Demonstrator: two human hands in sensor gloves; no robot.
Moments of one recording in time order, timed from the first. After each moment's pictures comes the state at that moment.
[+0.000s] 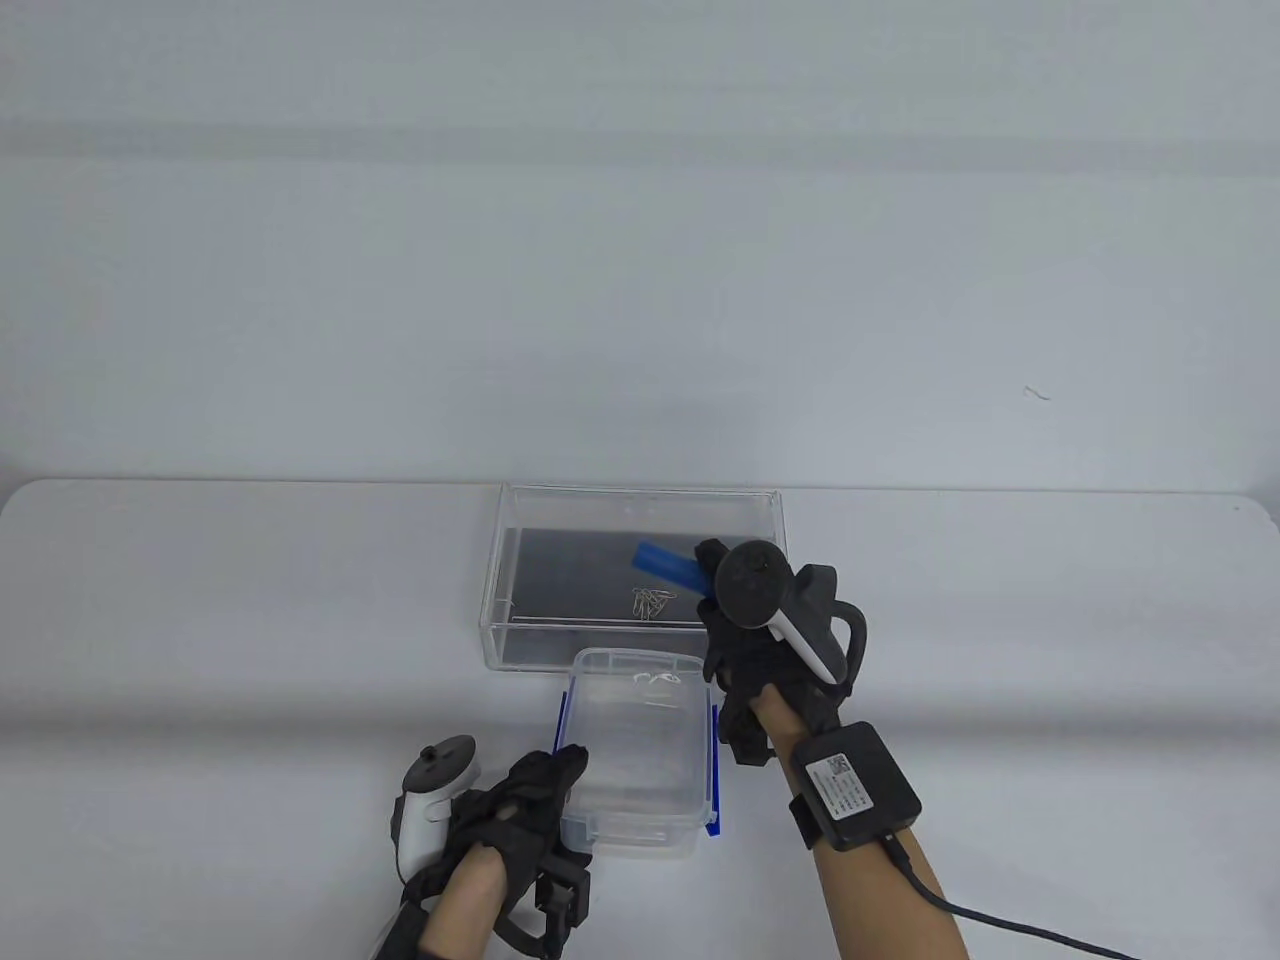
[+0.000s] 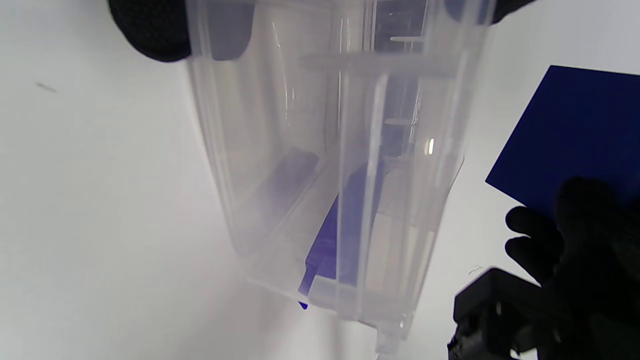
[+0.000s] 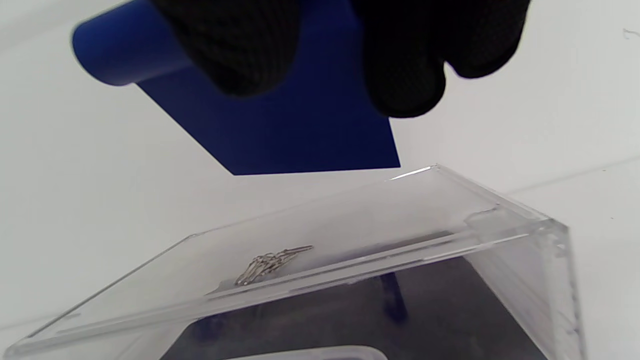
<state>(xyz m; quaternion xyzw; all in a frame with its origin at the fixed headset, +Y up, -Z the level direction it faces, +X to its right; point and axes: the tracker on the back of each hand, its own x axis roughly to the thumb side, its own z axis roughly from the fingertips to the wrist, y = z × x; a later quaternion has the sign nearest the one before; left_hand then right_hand) -0.155 -0.786 -0.348 -0.30 0.10 0.68 0.66 0.087 -0.639 -0.469 0.02 -0.04 0.98 0.18</state>
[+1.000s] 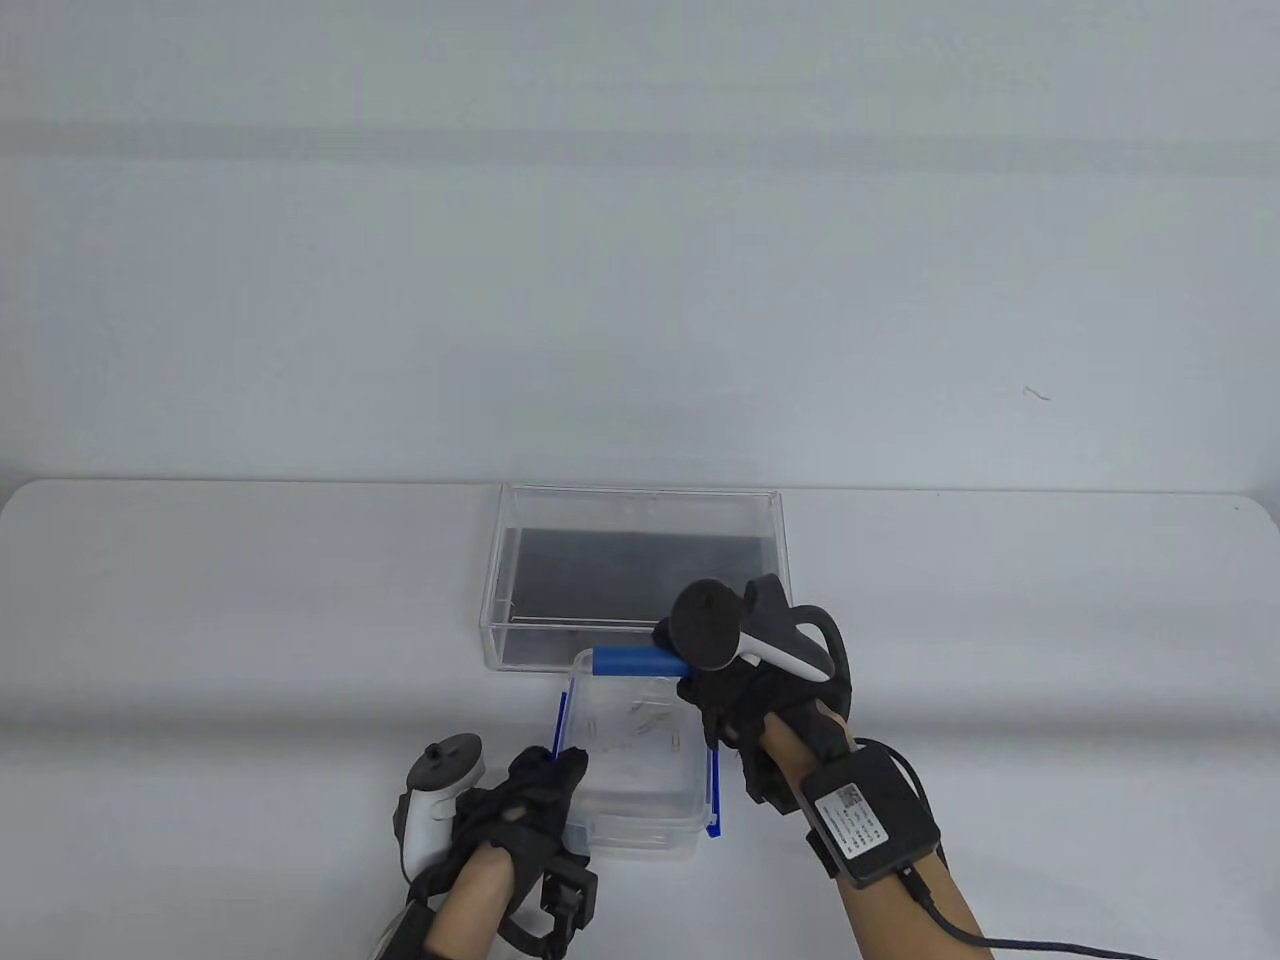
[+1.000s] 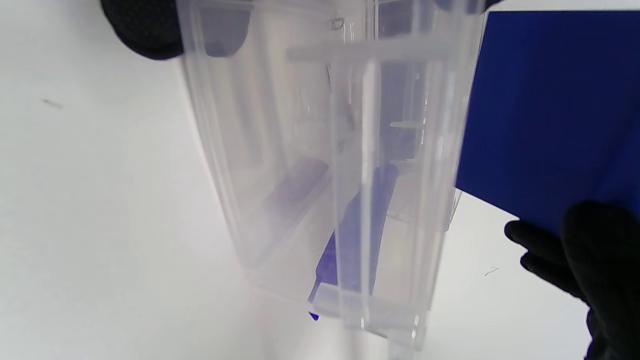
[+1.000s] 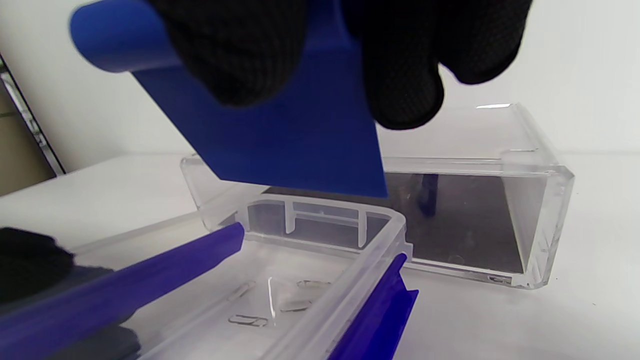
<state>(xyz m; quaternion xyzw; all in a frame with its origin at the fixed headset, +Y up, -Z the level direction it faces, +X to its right) -0.156 -0.792 -0.352 -0.30 0.10 0.66 0.68 0.074 -0.636 -0.424 0.18 0.08 0.98 0.08</state>
